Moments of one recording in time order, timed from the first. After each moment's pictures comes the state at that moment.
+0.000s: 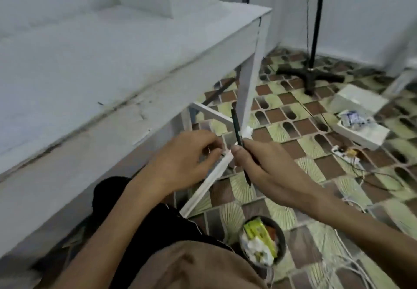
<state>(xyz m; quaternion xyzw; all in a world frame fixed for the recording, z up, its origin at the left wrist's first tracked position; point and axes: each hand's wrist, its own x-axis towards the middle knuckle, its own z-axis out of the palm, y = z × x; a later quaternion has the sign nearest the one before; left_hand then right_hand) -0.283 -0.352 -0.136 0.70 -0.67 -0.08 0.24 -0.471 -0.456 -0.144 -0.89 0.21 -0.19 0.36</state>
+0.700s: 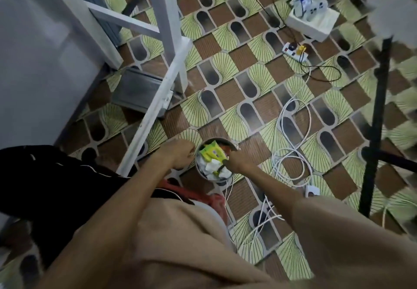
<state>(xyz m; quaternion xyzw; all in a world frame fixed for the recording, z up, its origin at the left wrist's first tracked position) -0.364 -0.444 -0.425 0.63 -0.67 -0.35 -0.16 -0.584 -0.498 -0.502 -0.74 0.51 0.23 0.36</state>
